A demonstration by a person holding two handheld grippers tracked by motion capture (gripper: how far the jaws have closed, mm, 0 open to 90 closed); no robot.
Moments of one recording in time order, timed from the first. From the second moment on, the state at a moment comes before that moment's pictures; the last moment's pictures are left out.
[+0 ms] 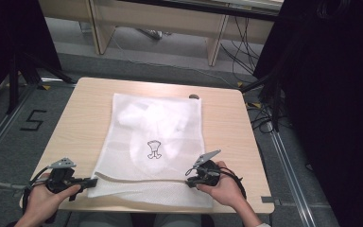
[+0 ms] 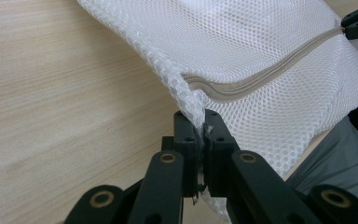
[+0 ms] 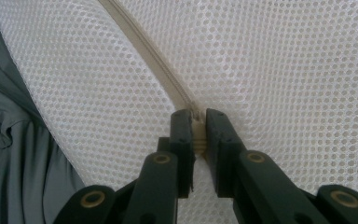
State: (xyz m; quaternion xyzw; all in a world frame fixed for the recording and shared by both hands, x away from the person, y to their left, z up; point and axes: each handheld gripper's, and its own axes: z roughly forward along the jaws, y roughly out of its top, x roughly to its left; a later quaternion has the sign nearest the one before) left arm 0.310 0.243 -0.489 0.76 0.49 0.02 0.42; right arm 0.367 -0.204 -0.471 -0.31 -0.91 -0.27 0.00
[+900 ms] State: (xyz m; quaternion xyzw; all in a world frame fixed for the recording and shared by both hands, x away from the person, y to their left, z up) left arm 0.310 0.243 -0.489 0.76 0.49 0.03 0.42; right arm 0.366 -0.227 -0.467 -0.33 -0.90 -0.27 0.00
